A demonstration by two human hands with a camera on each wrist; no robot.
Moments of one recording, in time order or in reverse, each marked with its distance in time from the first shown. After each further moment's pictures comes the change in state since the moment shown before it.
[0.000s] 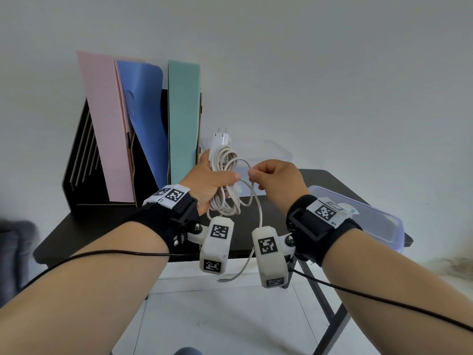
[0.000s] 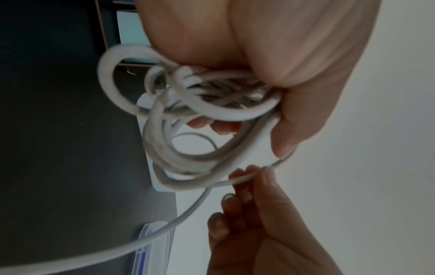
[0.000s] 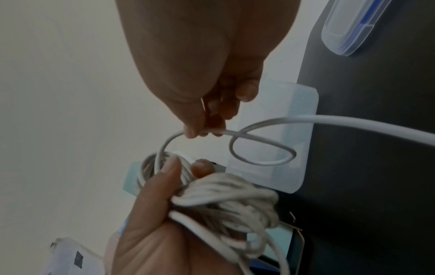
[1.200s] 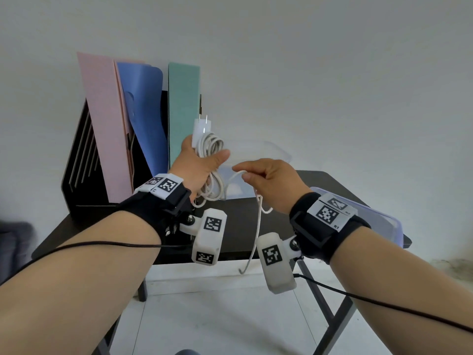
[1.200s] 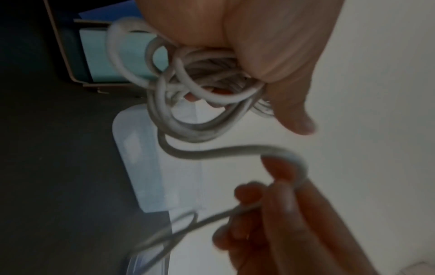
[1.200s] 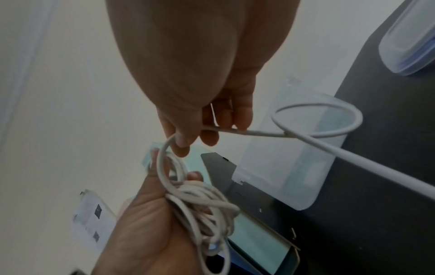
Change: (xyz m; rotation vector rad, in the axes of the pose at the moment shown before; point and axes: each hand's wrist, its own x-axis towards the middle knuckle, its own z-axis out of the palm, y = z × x) left_hand 0.013 0.016 -0.017 0.225 0.208 0.214; right_hand -0.003 -0.013 -0.005 -0.194 -0.204 -0.236
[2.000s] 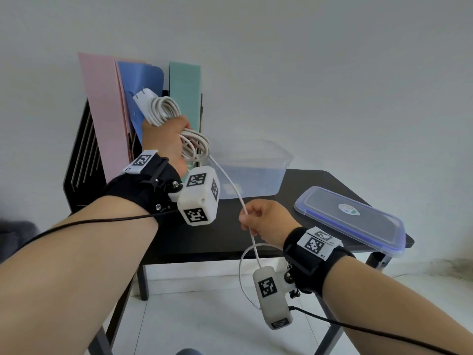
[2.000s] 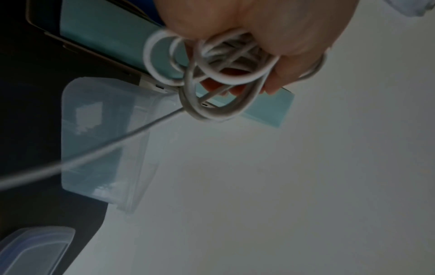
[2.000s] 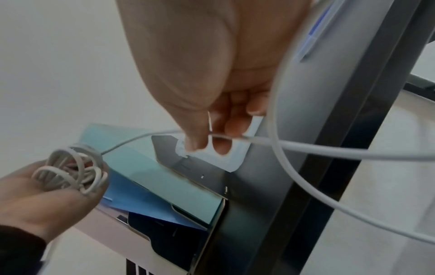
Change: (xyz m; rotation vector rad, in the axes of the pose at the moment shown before) left_hand 0.015 0.046 -0.019 -0.401 0.402 -0.015; right_hand -0.030 0.039 0.043 0.134 -0.148 0.310
